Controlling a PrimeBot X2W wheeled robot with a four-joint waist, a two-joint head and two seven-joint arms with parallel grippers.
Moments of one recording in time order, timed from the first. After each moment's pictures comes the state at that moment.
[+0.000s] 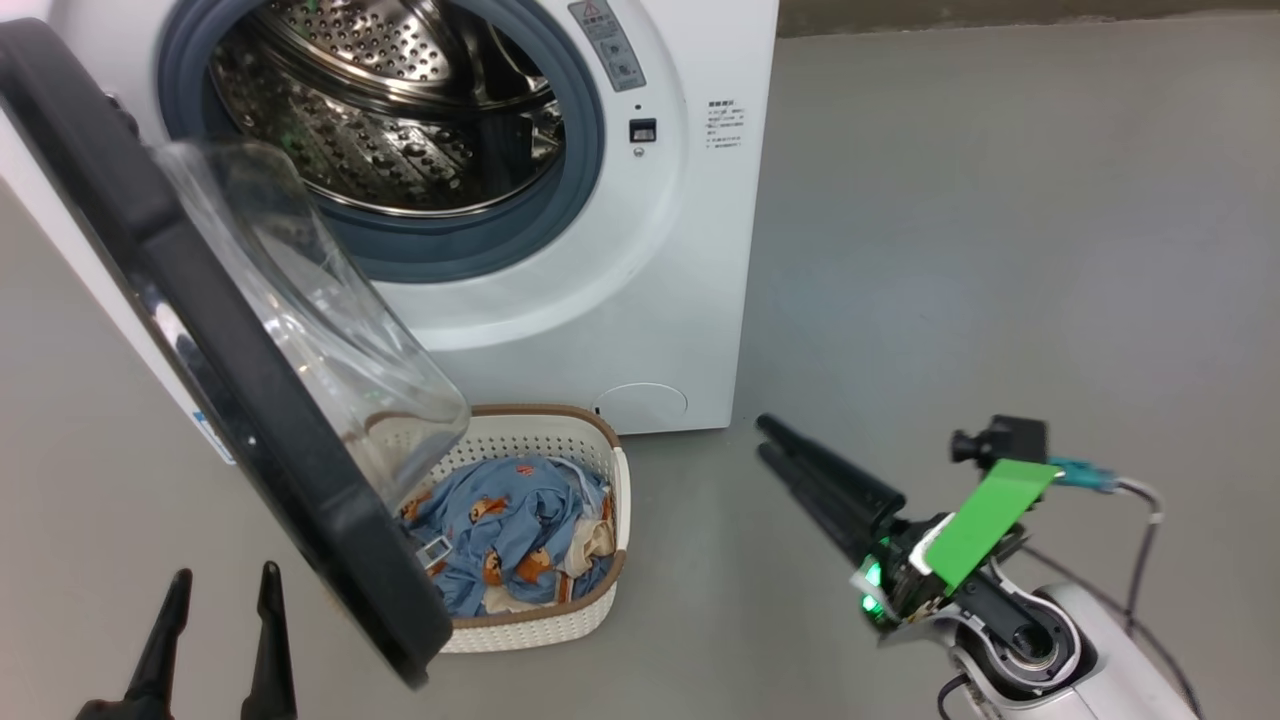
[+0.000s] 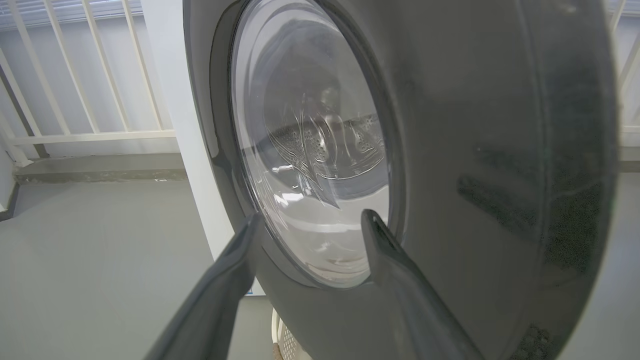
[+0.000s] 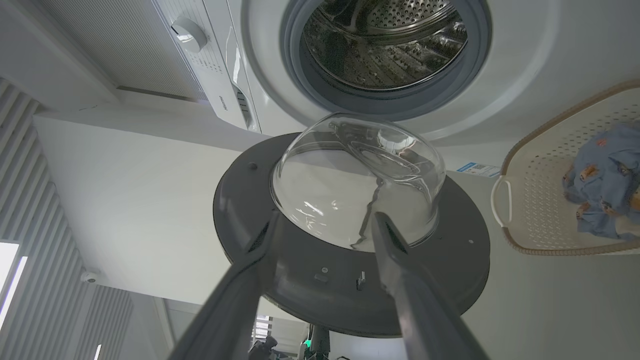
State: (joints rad) left arm 0.06 0.03 0.10 0.09 -0.11 -0.13 -0.25; right arm -0.34 -0.18 0.39 0.24 1.77 0.13 0.40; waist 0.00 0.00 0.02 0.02
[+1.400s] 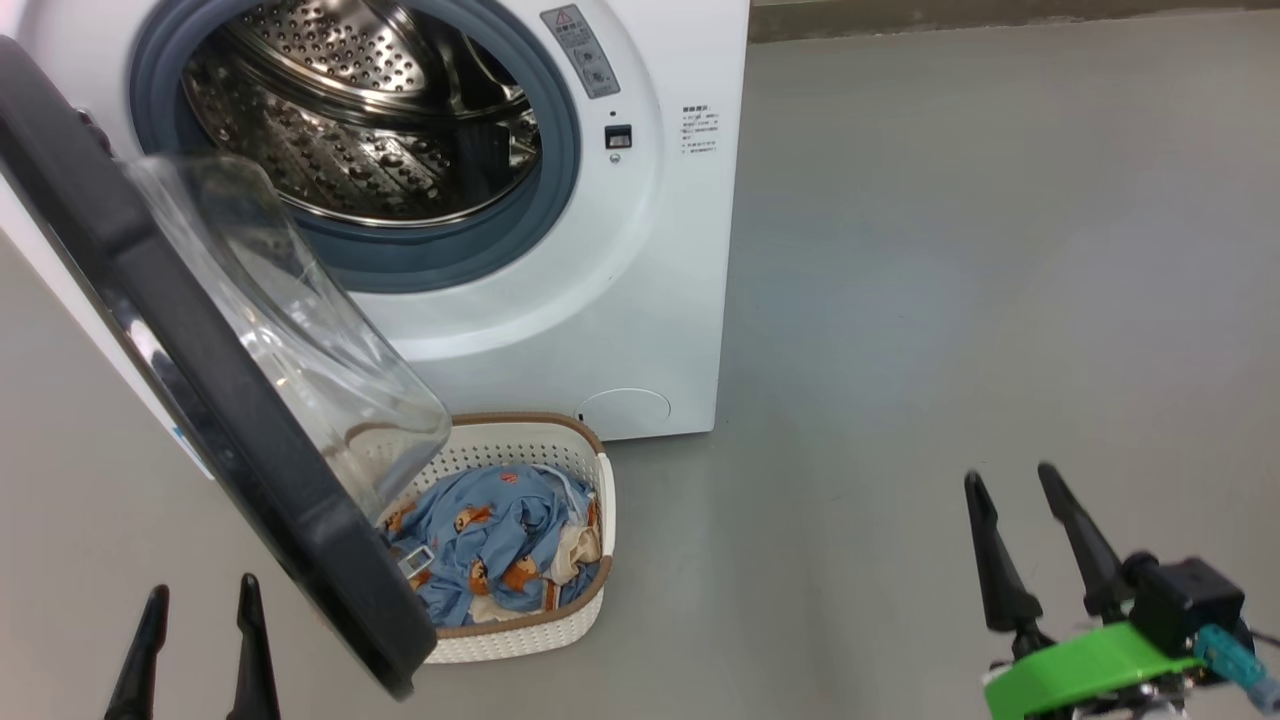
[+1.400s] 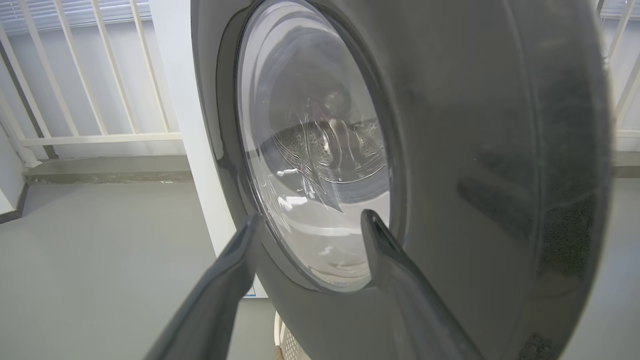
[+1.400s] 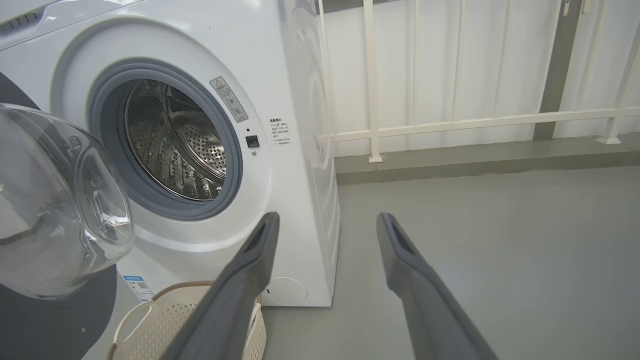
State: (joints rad) left arm 0.09 0.03 0.12 0.06 -0.13 -0.09 -0.25; right arm -0.06 -0.07 -0.04 0.14 0.22 0.13 -0.25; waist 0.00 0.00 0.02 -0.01
